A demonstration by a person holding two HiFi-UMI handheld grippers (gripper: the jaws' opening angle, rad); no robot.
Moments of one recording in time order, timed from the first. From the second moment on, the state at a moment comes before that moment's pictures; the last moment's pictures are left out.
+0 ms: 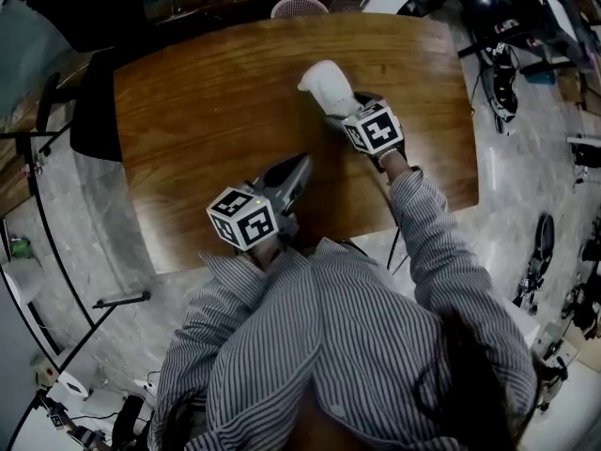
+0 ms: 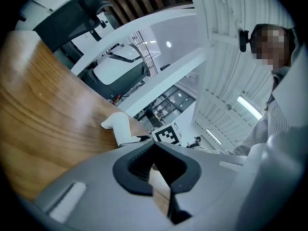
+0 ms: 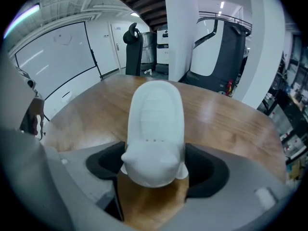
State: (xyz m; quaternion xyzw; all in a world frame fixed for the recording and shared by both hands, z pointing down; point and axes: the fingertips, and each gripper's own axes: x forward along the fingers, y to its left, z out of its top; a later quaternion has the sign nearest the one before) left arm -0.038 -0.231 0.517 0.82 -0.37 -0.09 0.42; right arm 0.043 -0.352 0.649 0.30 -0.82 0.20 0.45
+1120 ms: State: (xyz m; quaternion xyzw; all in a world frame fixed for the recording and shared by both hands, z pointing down) left arm -0.038 -0.232 0.465 0.85 -0.38 -0.11 0.36; right arm 0.052 -0.328 0.515 0.32 -0.88 0.35 0.10
